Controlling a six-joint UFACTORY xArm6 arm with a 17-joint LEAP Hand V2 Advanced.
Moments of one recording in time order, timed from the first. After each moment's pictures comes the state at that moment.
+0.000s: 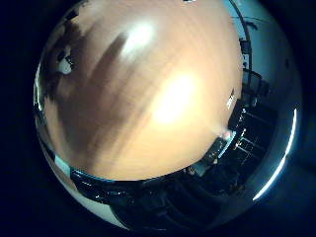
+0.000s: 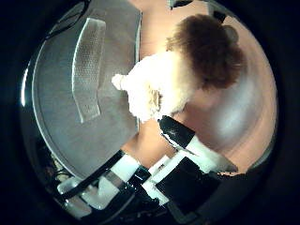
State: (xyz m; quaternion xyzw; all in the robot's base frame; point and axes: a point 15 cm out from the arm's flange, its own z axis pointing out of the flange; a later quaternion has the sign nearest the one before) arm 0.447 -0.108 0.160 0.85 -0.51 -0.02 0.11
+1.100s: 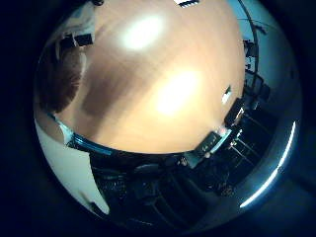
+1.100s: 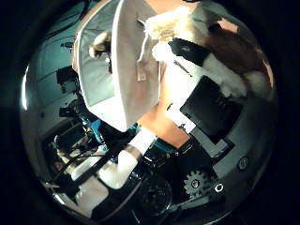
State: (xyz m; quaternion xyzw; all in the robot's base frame) arm 0.397 -0.117 0.317 0.86 -0.48 -0.05 0.15
